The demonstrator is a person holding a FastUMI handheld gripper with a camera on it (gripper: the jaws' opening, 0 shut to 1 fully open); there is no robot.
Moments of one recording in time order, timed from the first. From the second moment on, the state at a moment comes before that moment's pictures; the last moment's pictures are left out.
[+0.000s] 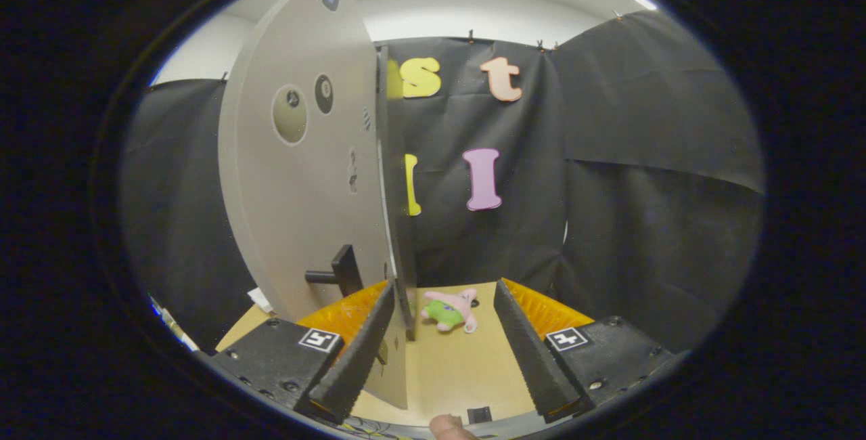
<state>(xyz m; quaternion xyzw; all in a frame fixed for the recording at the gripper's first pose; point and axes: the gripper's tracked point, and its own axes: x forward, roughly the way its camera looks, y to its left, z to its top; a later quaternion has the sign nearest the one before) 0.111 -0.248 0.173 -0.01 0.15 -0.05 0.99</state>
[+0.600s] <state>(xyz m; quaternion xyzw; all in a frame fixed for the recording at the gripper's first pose) 0.119 -0.151 0.165 -0.02 0.14 0.01 0.99</state>
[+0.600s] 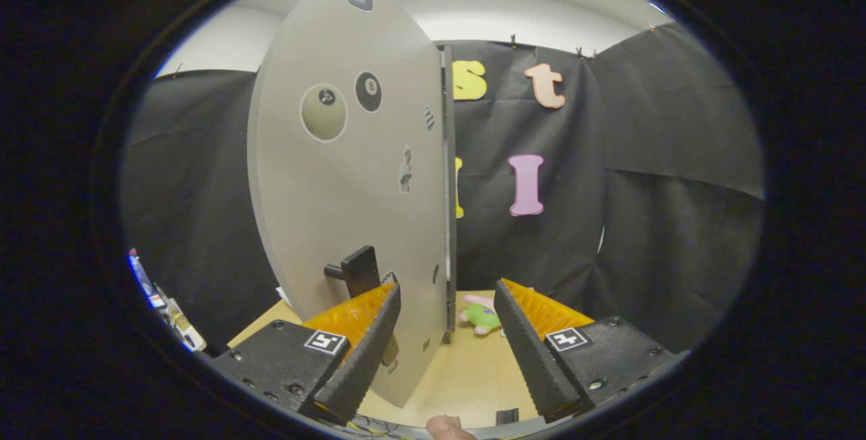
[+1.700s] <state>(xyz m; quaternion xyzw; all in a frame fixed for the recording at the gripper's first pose) 0.228 0.036 0.137 -0.02 0.15 0.03 0.99</state>
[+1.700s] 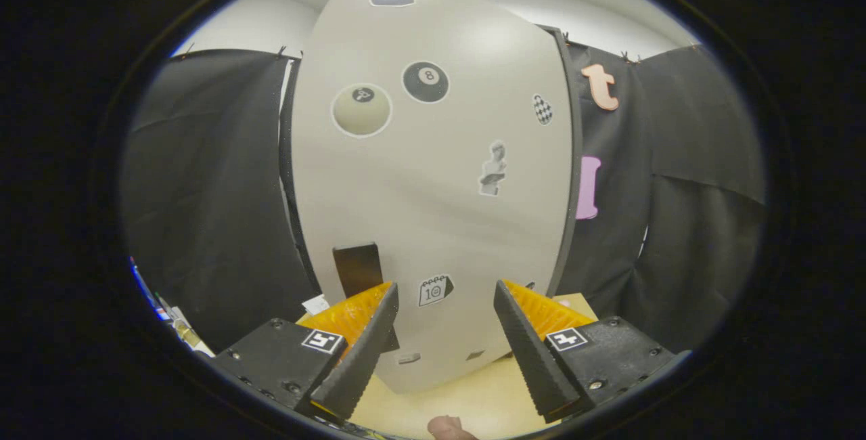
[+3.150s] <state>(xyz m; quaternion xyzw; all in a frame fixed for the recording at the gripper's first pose) 0.100 0.036 0.232 0.00 0.10 0.04 0.99</state>
